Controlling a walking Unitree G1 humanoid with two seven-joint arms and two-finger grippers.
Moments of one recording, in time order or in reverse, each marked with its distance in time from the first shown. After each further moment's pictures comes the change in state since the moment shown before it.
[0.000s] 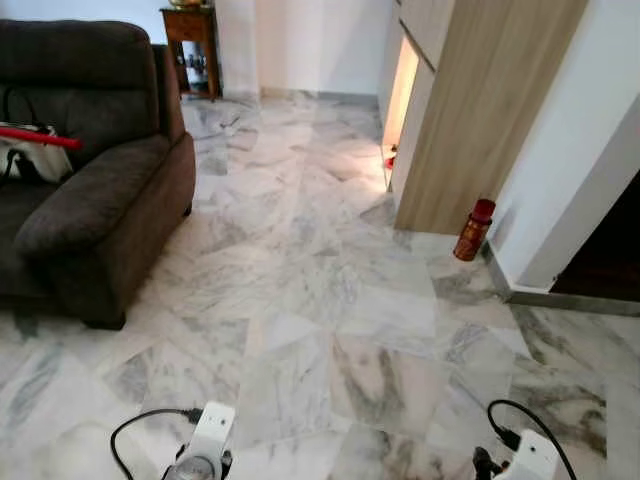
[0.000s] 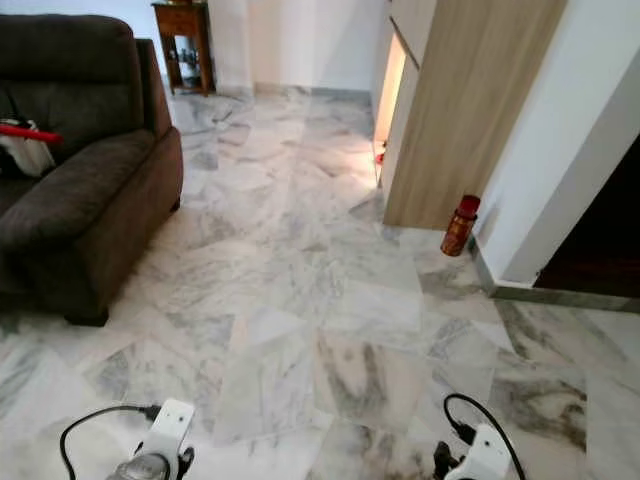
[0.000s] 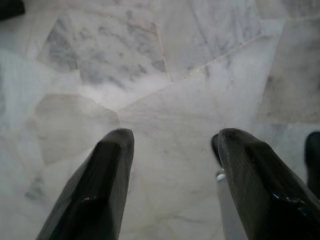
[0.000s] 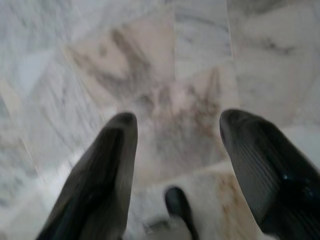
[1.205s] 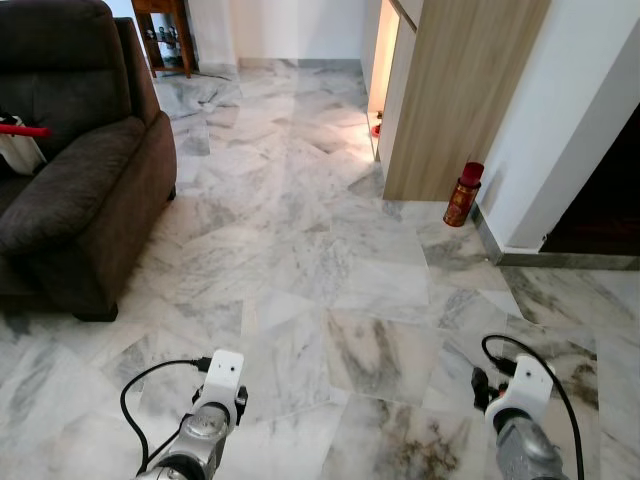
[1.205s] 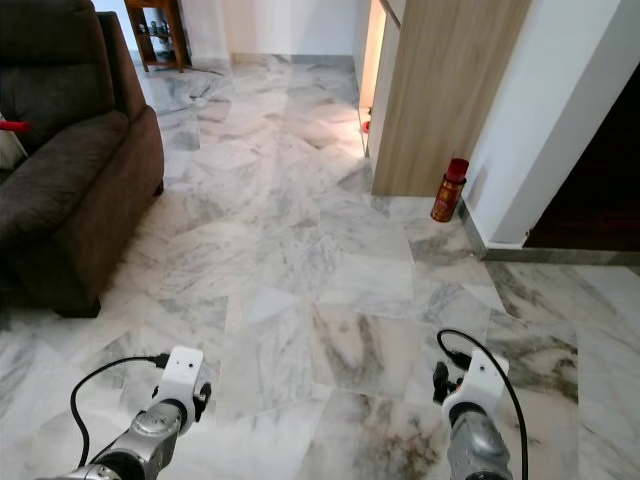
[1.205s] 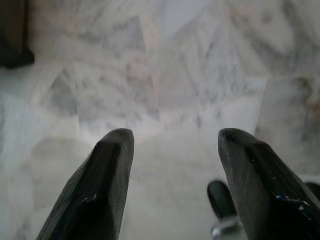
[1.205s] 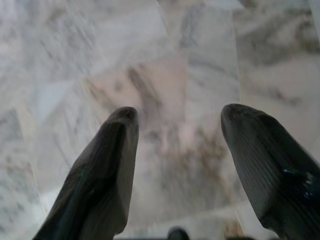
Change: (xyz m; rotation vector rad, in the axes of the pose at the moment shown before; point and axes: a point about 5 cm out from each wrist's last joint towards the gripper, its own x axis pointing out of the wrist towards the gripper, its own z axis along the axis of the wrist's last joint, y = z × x) left arm 0.002 0.006 0.040 -0.097 -0.168 0.044; right arm 0.009 0.027 0.046 -0.099 -0.155 0.083
